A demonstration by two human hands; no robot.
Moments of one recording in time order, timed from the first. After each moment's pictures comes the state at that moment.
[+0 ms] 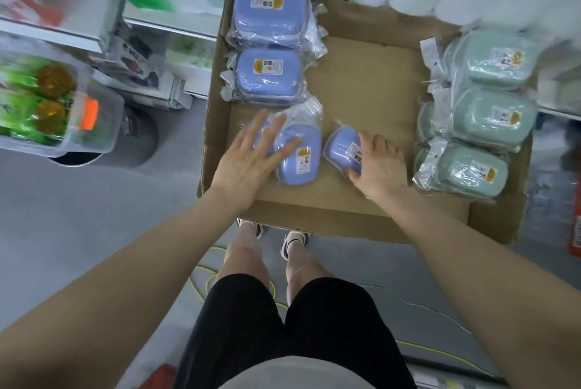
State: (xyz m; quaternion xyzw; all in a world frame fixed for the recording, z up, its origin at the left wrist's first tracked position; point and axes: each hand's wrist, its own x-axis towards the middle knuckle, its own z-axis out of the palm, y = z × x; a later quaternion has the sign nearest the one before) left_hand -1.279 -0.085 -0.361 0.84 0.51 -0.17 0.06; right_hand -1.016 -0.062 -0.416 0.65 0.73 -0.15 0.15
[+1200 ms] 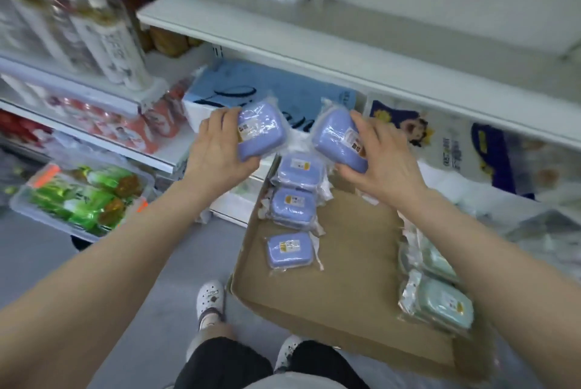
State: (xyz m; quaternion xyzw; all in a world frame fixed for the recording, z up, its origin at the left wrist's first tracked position) left_hand -1.384 -0.002 -0.162 0.68 0.69 0.25 -0.02; right_hand -1.088 0.053 -0.142 0.48 0.86 0.05 -0.16
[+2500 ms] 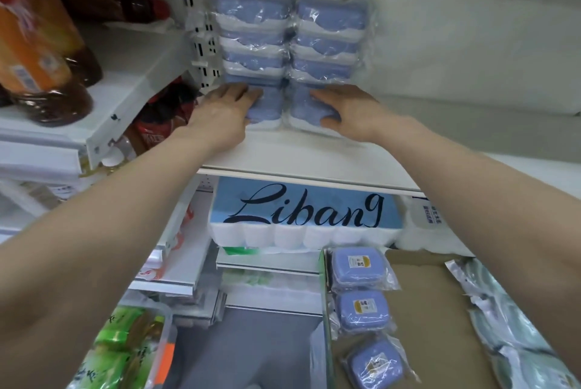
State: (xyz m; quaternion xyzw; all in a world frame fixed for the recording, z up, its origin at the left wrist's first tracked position) left_hand -1.596 0.322 -0.060 0.82 0.55 0.13 -0.05; right_hand -1.322 0.322 -0.026 0.53 0.85 0.02 -0.05
